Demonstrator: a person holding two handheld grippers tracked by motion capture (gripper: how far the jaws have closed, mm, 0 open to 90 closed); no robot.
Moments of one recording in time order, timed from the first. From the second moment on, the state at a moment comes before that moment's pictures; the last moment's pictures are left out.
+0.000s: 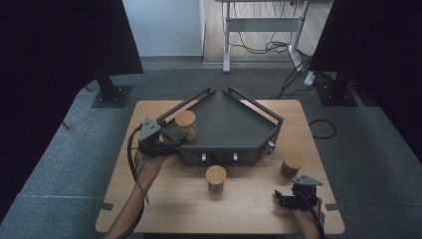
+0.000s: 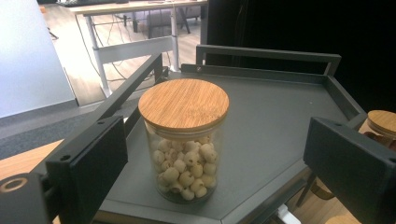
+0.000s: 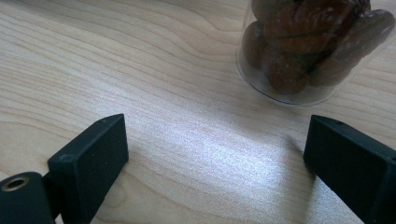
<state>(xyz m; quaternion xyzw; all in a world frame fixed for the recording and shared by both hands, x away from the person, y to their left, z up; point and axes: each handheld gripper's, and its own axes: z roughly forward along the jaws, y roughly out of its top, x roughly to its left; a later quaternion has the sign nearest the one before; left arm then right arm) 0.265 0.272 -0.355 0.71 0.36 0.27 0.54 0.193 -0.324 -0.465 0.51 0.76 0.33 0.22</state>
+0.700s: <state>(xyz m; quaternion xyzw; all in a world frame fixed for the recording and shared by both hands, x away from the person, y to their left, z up) 0.251 0.282 -0.357 0.72 0.35 0.27 0.54 0.193 -0.324 -0.465 0.51 0.76 0.33 0.22</state>
